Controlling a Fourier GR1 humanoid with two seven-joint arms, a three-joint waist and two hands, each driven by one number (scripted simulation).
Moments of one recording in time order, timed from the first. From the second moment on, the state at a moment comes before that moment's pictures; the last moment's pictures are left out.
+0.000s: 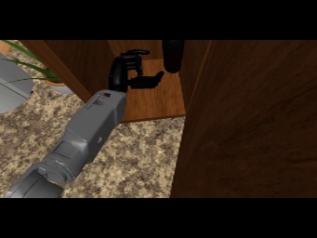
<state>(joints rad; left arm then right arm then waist) -1.09 0.04 -0.13 -0.17 0.40 0.36 -0.52 0.24 -0.58 0.68 -2.50 0.00 -0.53 0.05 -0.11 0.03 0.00</state>
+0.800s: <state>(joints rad) -1.15 0.06 -0.12 -0.08 0.37 0.45 -0.58 0.25 -0.57 0.69 -2.49 -0.01 -0.50 0.01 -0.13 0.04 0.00</state>
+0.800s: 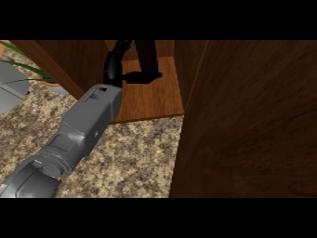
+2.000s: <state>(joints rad) -1.22 0.01 -0.03 -0.18 0.45 0.11 -0.61 0.31 -0.61 0.63 -2.51 -0.02 -0.50 0.02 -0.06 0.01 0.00</state>
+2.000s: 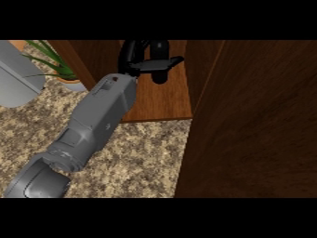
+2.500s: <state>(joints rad) -1.13 0.00 -0.08 -0.29 0.51 0.05 -0.58 0.35 -0.63 0.63 -2.51 -0.01 -0.52 0.02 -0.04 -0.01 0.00</state>
